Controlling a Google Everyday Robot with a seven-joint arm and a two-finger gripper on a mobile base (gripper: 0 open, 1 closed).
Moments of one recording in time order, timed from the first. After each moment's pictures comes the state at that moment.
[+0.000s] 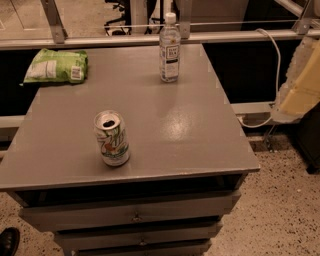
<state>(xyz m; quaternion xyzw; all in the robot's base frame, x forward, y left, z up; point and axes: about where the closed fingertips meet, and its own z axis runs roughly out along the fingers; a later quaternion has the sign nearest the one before) 0.402 -0.167 1.092 -0.61 0.73 -0.13 0.28</state>
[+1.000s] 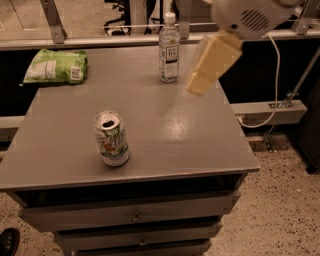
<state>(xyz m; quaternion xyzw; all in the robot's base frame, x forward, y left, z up) 0.484 -0.071 1.062 -0.62 0.69 -0.03 0.36</state>
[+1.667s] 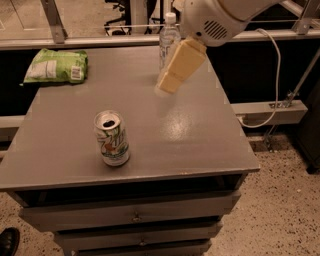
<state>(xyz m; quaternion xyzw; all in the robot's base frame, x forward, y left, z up) 0.517 -0.032 1.042 -0.62 0.68 0.02 0.38</state>
